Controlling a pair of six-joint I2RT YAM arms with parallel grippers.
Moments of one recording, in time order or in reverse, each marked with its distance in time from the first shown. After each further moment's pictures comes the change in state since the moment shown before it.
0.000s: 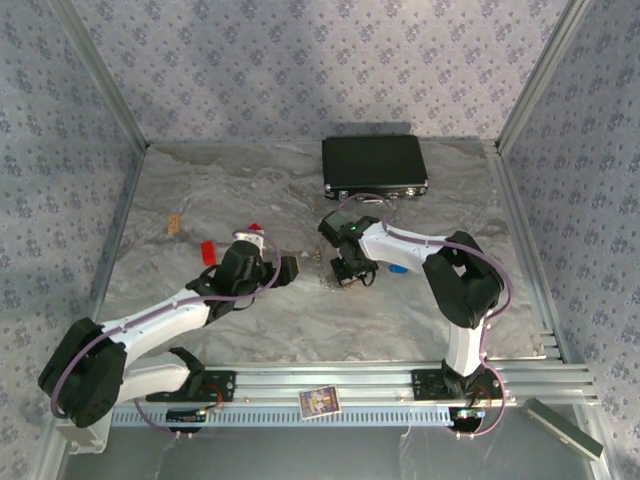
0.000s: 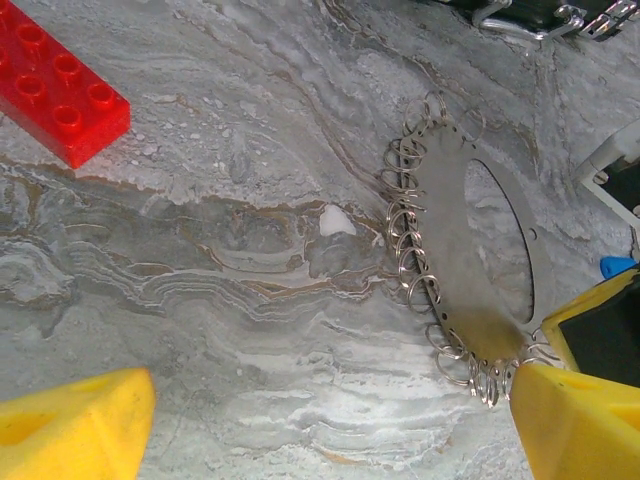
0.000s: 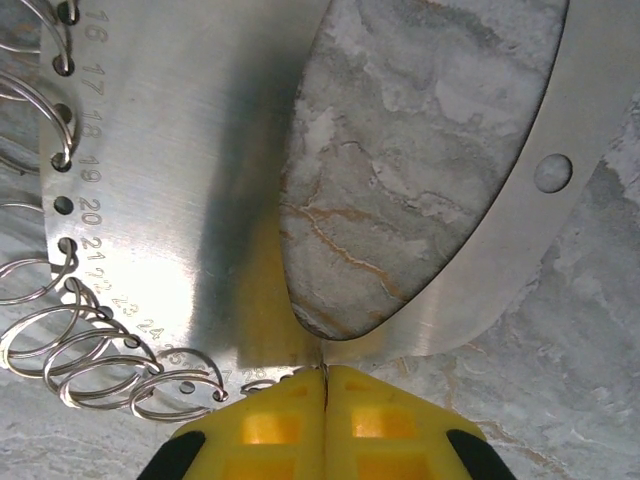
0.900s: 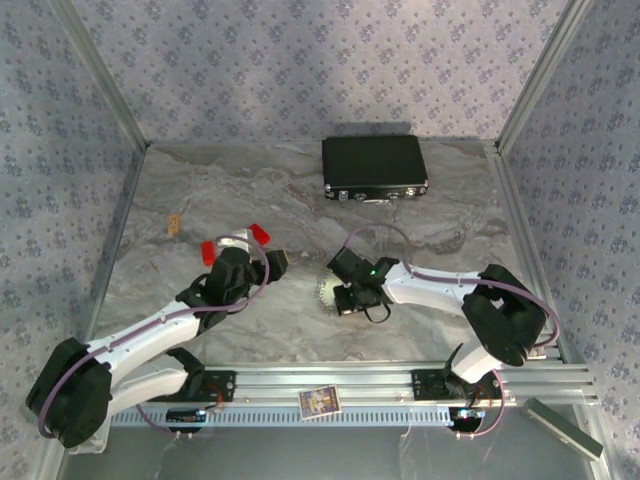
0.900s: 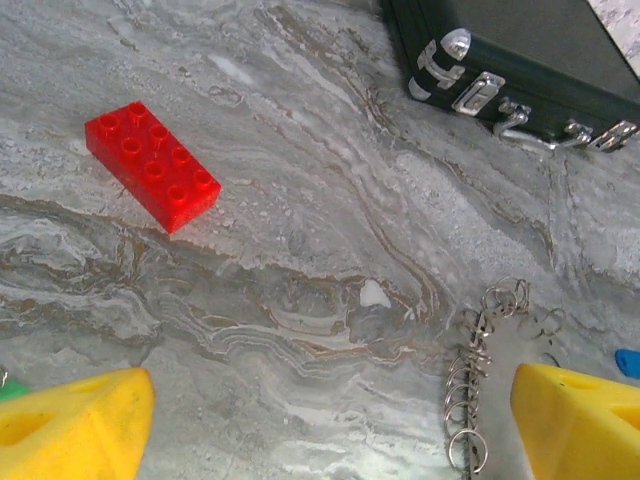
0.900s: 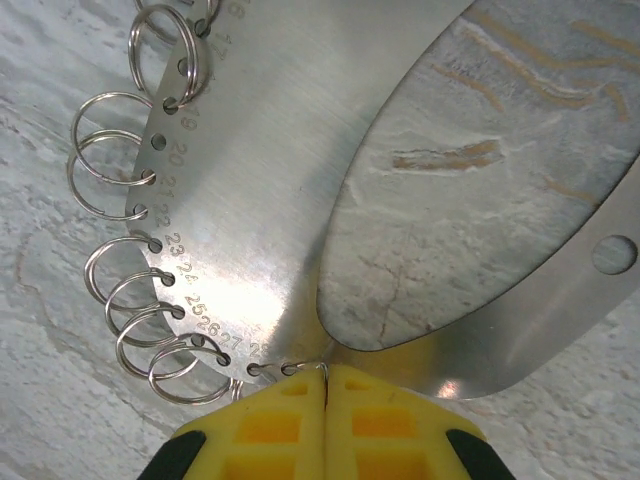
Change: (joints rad) left arm 0.000 -0.109 -0.071 0.077 -0.164 -0.045; right arm 0.148 -0.303 -0.402 0.312 -0.097 0.287
